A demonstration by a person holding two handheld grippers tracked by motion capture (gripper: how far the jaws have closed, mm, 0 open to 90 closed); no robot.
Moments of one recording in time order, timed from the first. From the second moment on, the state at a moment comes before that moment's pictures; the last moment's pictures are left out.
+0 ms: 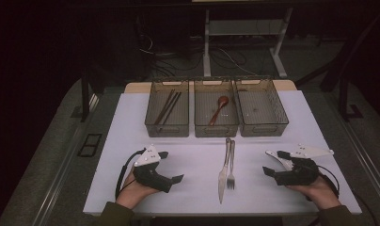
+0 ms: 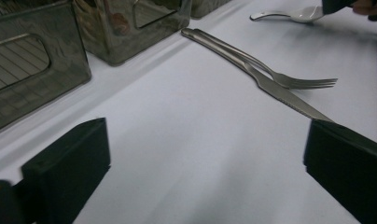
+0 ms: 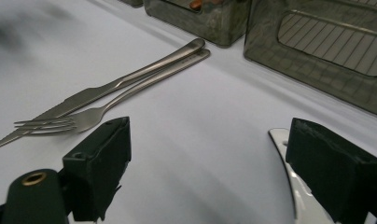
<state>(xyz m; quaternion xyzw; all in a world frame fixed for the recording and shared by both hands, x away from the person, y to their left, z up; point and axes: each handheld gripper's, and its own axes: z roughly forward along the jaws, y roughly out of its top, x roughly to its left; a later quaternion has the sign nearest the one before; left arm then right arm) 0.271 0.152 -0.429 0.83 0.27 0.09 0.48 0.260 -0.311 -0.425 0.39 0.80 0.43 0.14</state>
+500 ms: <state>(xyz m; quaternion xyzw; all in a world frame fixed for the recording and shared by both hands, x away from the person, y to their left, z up) 0.272 0.148 -0.433 0.83 0.27 0.08 0.47 0.274 -0.354 -0.422 0.43 0.80 0.40 0.15</state>
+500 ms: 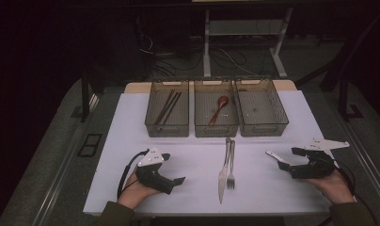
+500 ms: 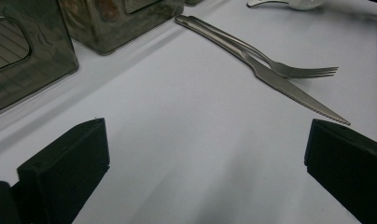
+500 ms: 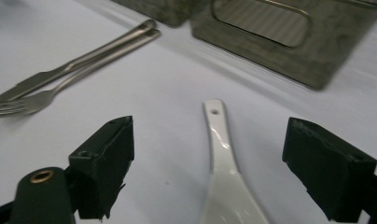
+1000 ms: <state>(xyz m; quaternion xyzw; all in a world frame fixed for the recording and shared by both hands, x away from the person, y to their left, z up) 0.271 0.147 -0.434 0.84 0.26 0.08 0.47 0.272 -0.381 -0.435 0.46 0.80 0.36 0.11</state>
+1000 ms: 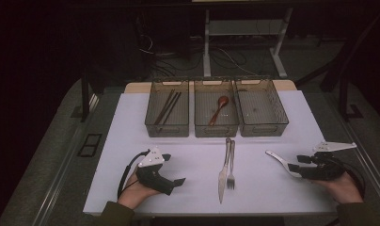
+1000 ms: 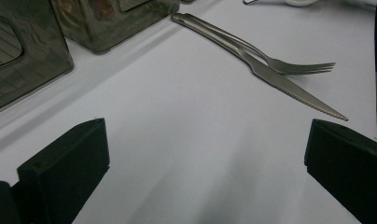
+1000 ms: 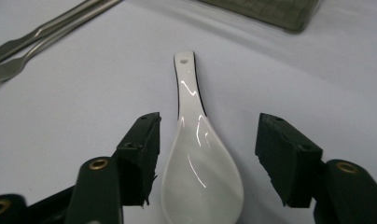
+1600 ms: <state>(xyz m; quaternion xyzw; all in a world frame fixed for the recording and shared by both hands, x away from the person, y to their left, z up) 0.271 0.146 -0.435 0.84 0.26 0.08 0.47 0.273 -0.380 -0.444 0.45 0.82 0.33 0.08</state>
